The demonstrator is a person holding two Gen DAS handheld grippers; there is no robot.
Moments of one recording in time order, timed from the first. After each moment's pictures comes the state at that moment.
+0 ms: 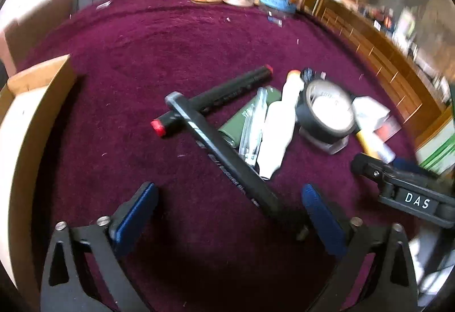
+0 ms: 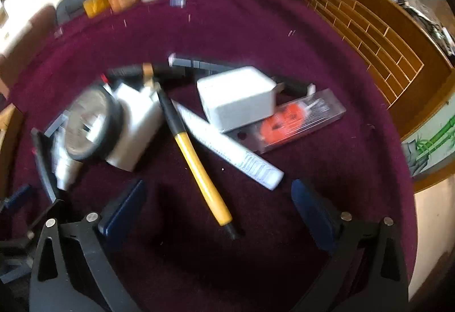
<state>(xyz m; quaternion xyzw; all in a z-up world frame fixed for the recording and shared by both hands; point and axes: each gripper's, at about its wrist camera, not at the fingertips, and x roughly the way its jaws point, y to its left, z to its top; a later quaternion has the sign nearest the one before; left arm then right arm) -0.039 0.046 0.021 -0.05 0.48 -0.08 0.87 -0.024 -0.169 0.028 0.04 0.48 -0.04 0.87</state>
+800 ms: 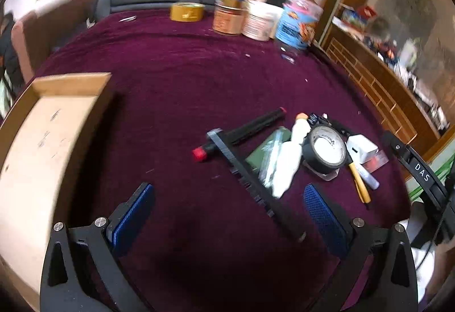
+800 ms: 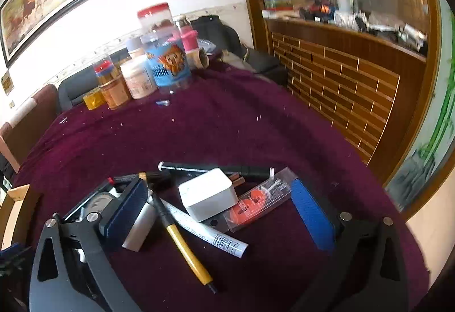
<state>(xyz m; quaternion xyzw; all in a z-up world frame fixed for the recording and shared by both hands) -0.051 0.057 0.035 -0.07 0.44 -0.06 0.89 -0.042 -0.209 0.038 0.12 0.32 -0.07 0.94</state>
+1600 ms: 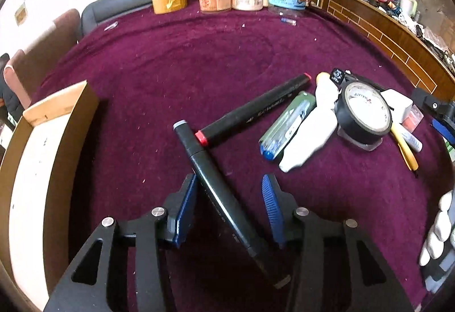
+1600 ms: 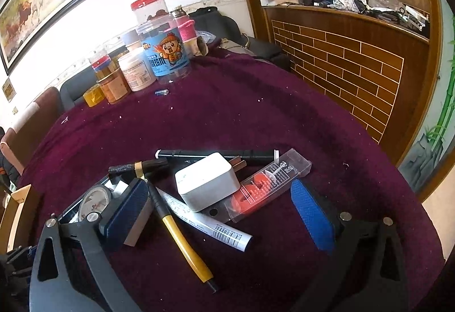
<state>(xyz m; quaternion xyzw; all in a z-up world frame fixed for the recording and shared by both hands) -0.035 0.049 0.003 0.04 0.47 -0.06 0.88 -0.041 -0.213 0.031 0.15 0.34 -0.07 0.93</state>
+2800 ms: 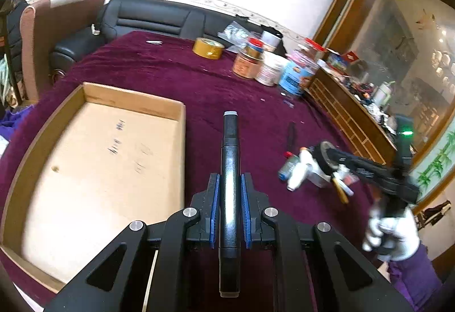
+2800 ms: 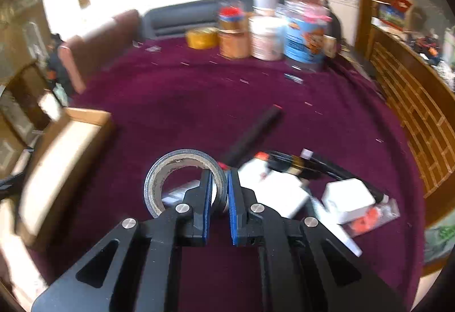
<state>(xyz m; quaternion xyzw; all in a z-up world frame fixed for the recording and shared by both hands) -0.114 0.211 0.088 -0.15 0.37 -0.10 0.91 -0.022 -0.055 0.085 0.00 0.40 0.18 0.90</state>
